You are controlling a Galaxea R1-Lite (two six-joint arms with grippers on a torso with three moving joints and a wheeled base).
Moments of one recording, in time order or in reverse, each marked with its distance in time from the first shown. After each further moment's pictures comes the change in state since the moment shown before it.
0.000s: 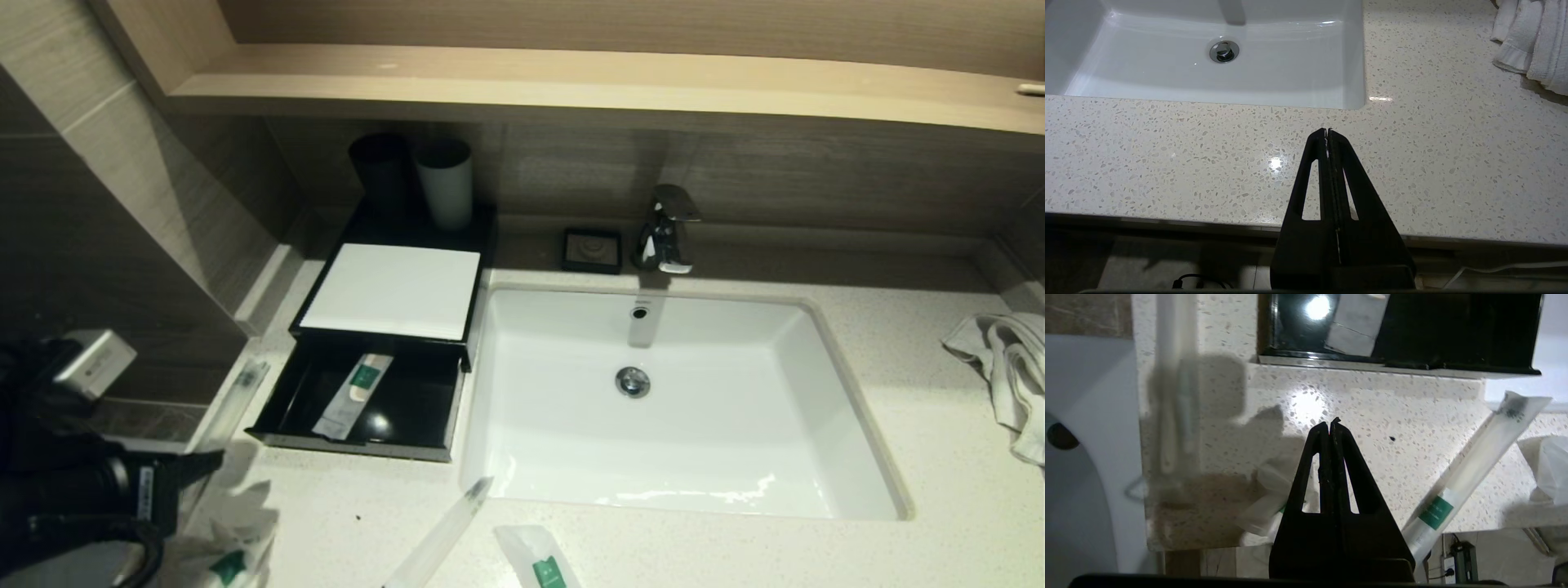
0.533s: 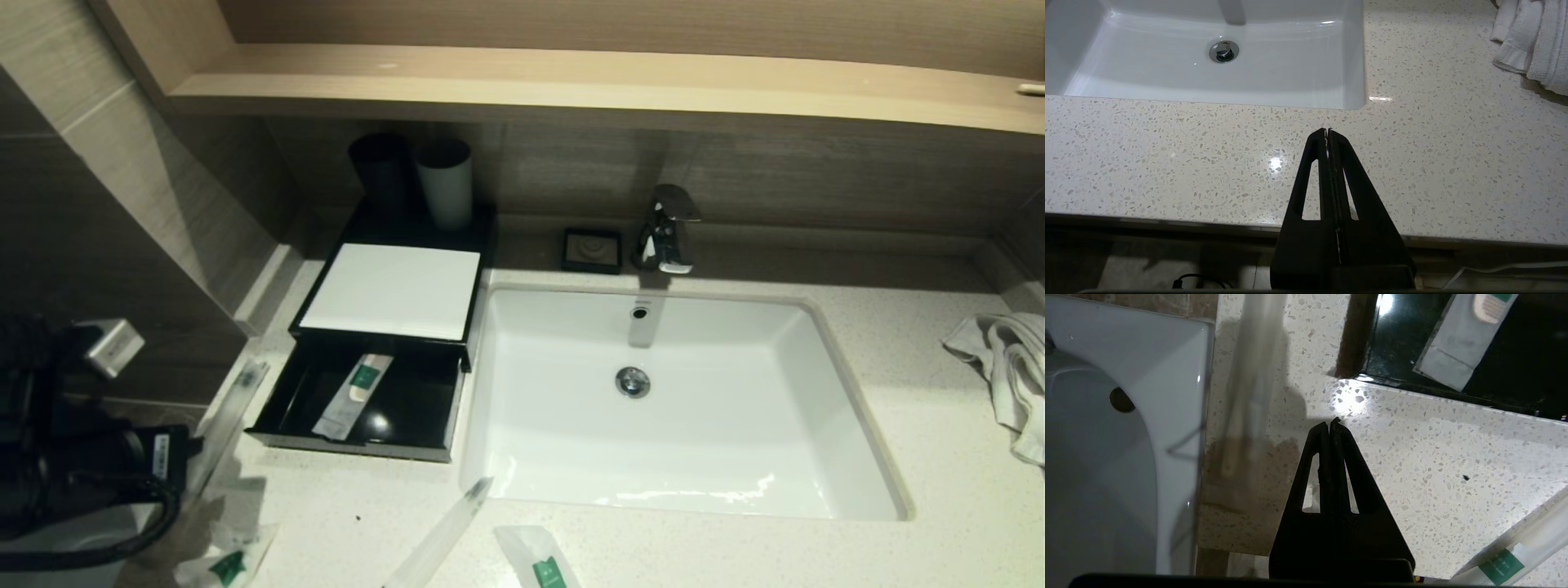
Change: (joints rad) left arm 0.067 0.124 -0.044 -0.008 0.139 -0.003; right arm 0.000 0.000 0.000 0.000 0.000 0.000
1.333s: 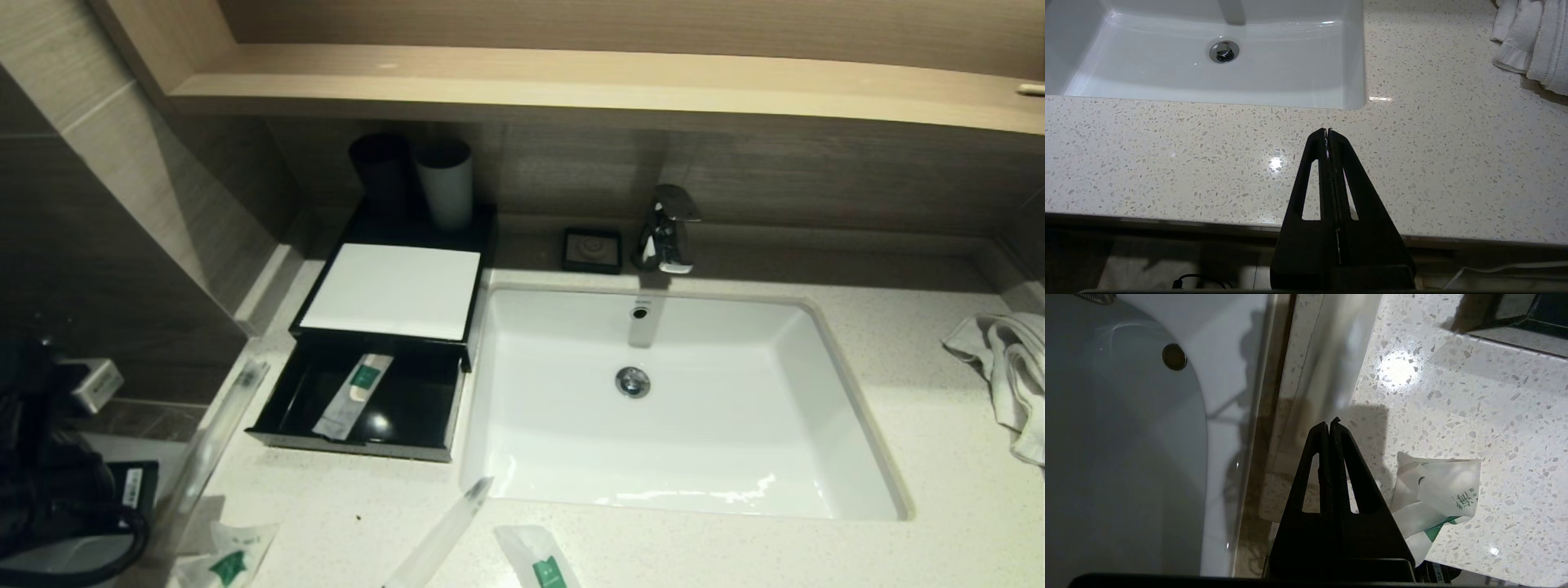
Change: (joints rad) left arm 0.157 0.052 0.061 0.004 0.018 0.125; right arm 0.000 0.000 0.000 0.000 -0.001 0.000
